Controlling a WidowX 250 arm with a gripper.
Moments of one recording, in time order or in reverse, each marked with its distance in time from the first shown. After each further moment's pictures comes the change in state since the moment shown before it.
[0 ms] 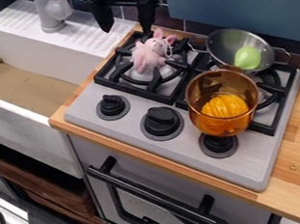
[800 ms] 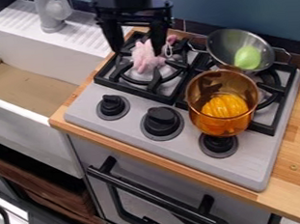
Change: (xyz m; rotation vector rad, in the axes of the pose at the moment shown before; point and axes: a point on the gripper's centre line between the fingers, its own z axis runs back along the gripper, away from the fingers) arm -0.028 -0.027 -0.008 -0.034 0.104 -0.048
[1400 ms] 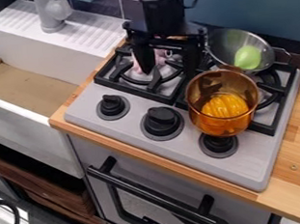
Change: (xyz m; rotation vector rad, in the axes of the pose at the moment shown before) arm -0.017 -0.040 -0.020 -0.025 -0.007 -0.087
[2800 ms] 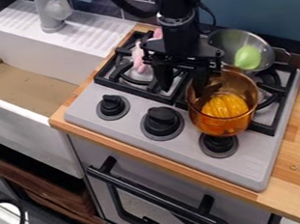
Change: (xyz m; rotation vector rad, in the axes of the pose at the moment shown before) arm -0.003 -0.013 -0.028 0.017 0.016 0.022
